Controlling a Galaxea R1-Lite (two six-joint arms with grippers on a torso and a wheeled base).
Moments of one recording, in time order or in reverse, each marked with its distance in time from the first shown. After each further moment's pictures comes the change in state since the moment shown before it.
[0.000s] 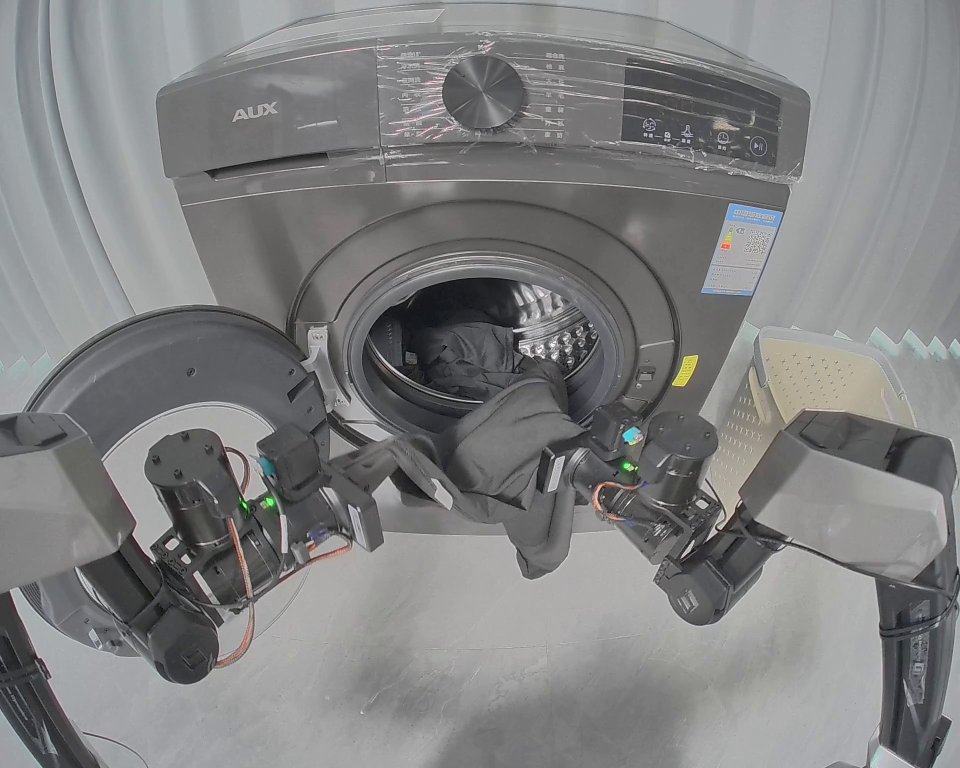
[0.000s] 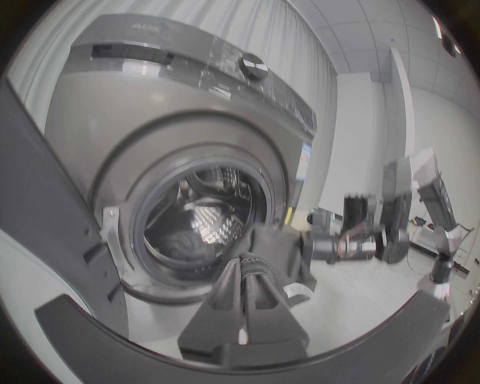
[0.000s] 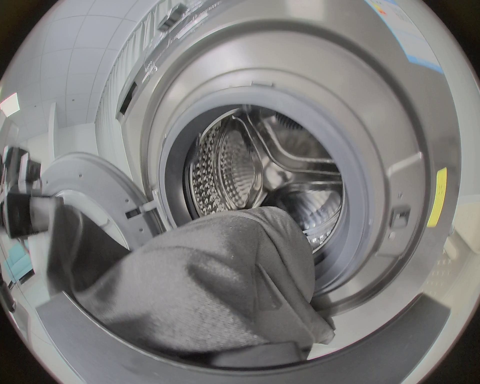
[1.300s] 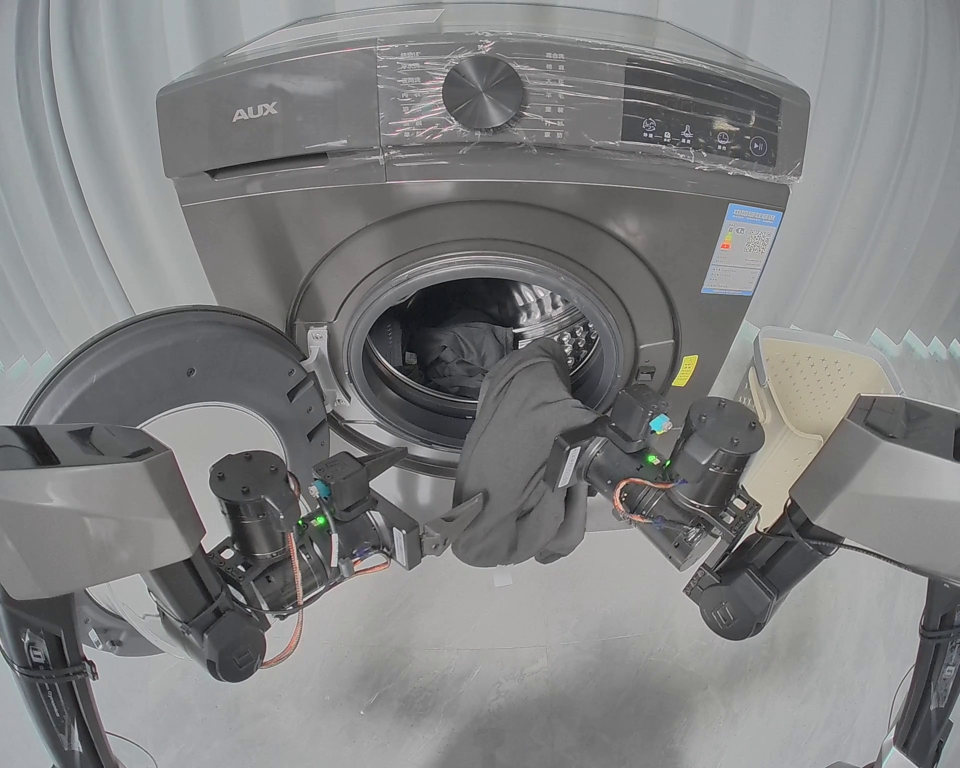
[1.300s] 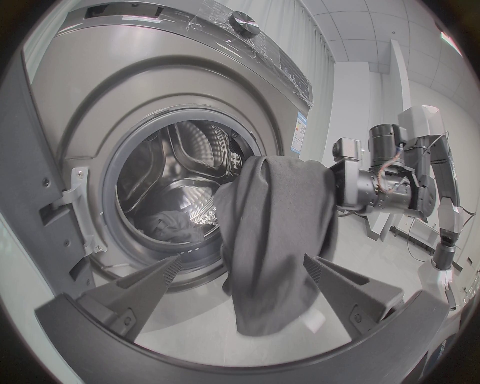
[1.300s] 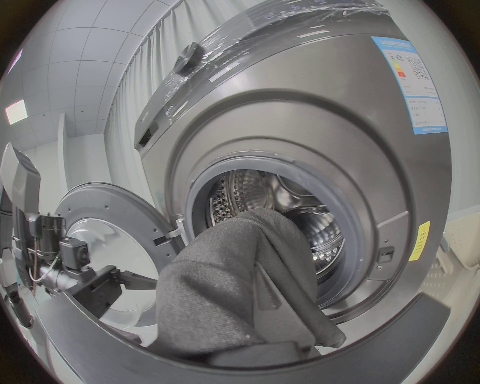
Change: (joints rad) left arm -0.032 0.168 -0.082 -0.003 -0.015 0.019; right arm 0.052 -0.170 0.147 -0.042 0.003 0.003
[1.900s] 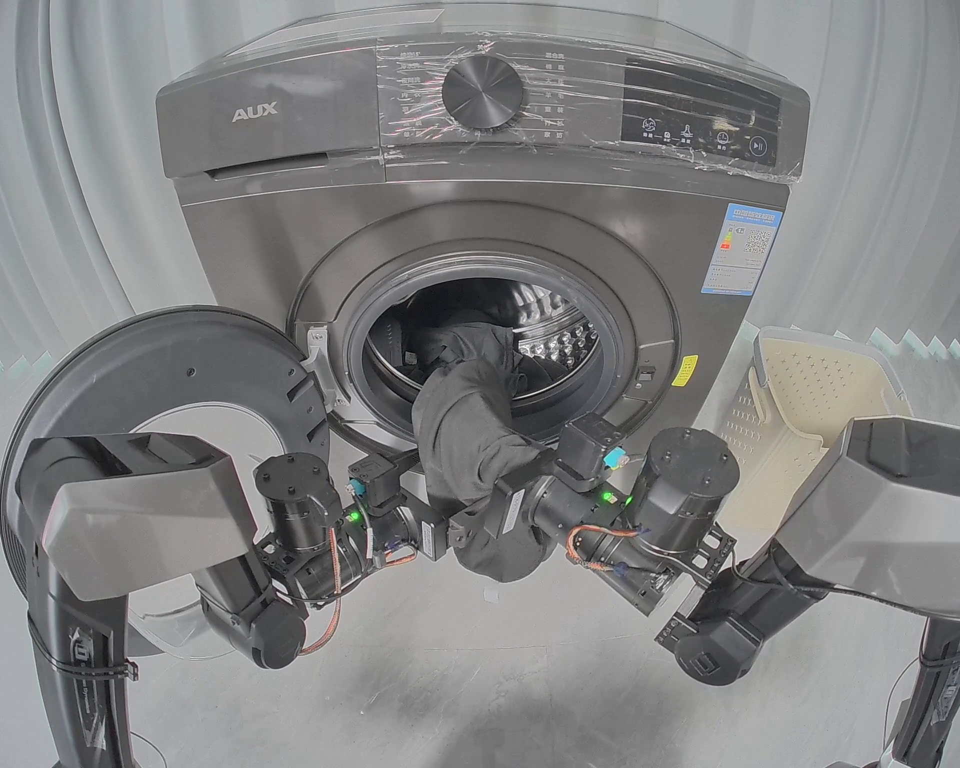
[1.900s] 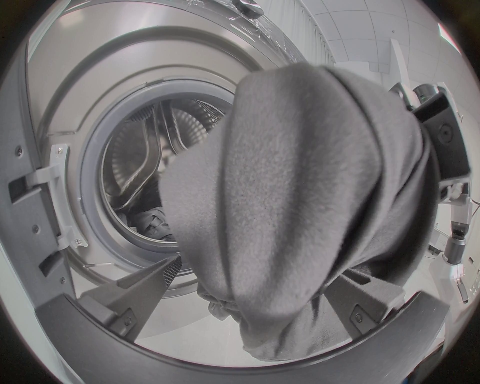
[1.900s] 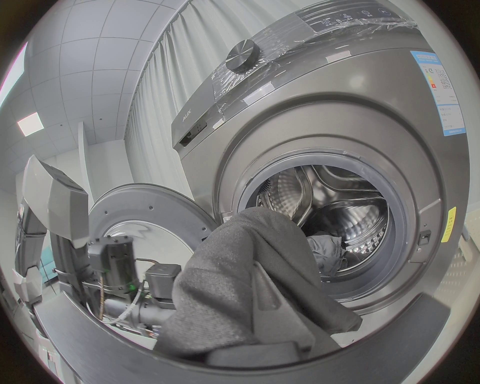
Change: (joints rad) left arm -0.006 0.145 -0.156 0.000 0.006 -0.001; right arm 0.158 -0.019 0.014 0.007 -0.009 0.017
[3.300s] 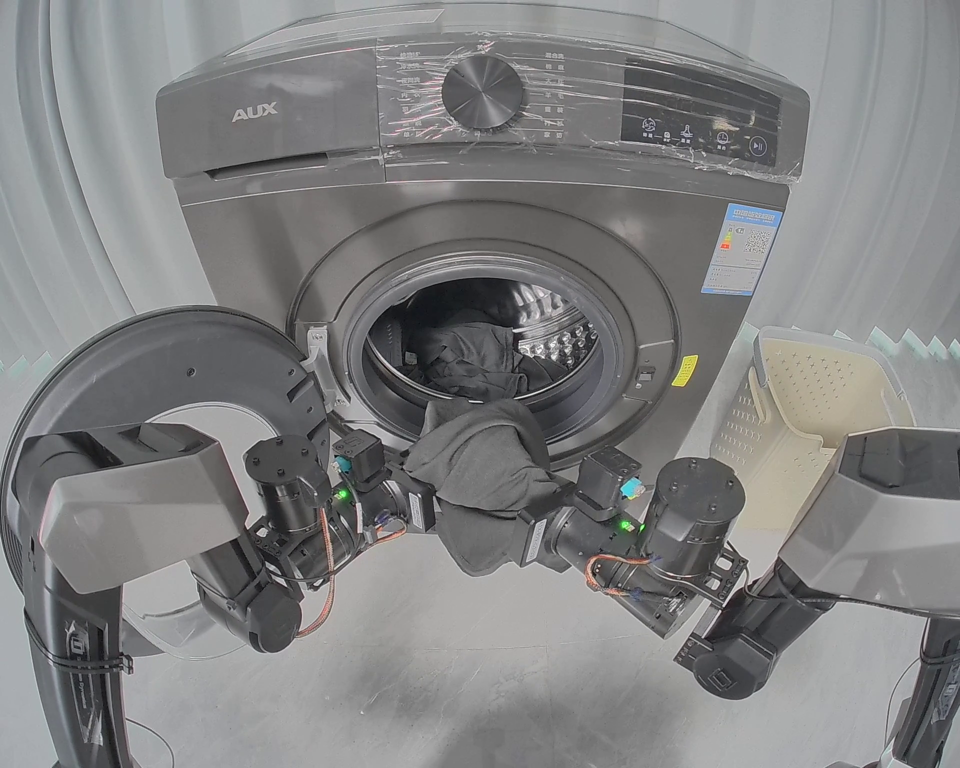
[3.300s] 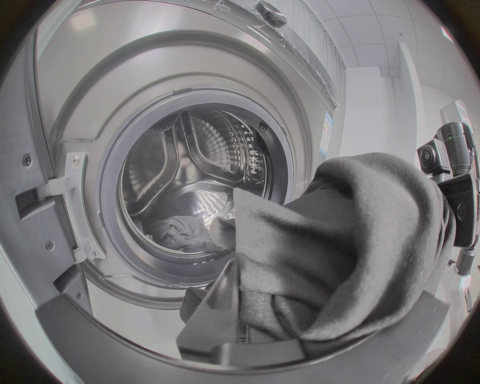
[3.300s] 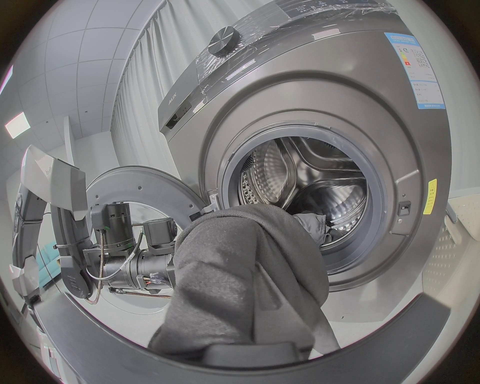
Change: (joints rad) left arm 0.034 -0.001 -0.053 0.000 0.051 -0.037; right arm -0.014 -0.001 0.117 -0.014 -0.050 0.036
